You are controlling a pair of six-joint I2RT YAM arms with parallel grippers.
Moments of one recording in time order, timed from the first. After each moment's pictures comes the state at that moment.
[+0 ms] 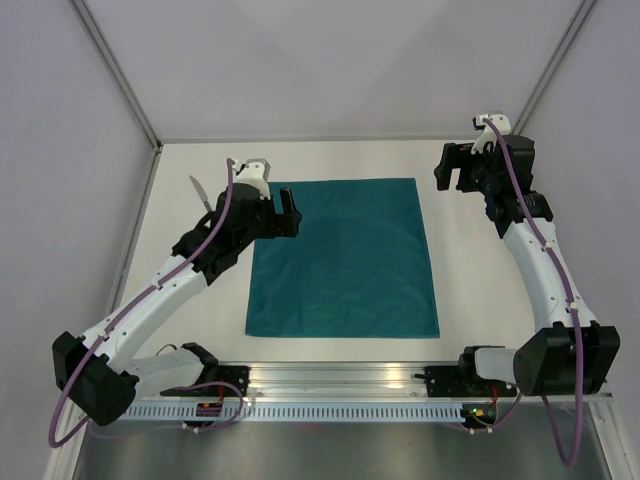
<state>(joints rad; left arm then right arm) -0.59 1.14 1.04 -0.38 -0.20 -0.40 0.01 1.29 1.22 -0.33 -0.16 0.01</state>
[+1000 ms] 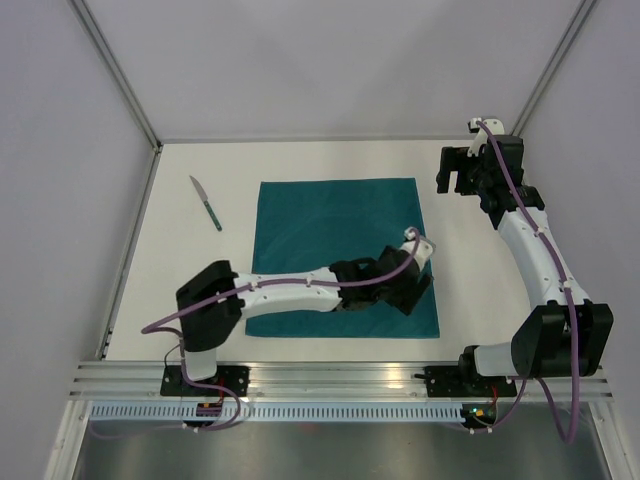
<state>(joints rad) -1.22 1.81 1.34 -0.23 -0.26 -0.36 0.01 1.38 1.23 -0.38 -0.07 0.01</state>
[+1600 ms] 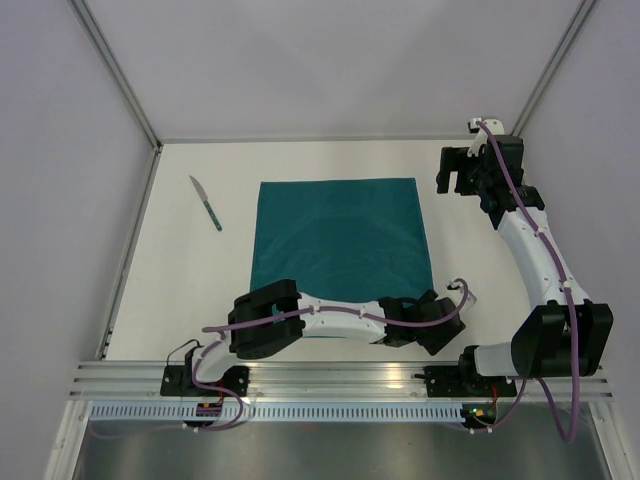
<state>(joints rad) -1.42 2.17 1.58 -0.21 -0.25 -0.35 0.01 1.38 1.23 -0.38 -0.07 0.01</state>
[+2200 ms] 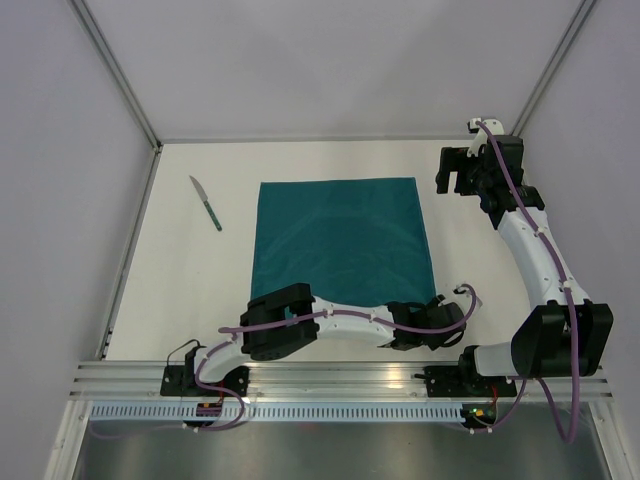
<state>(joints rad) -1.43 2.27 1.65 -0.17 -0.32 -0.29 0.01 1.38 1.23 -0.38 -0.08 0.01</state>
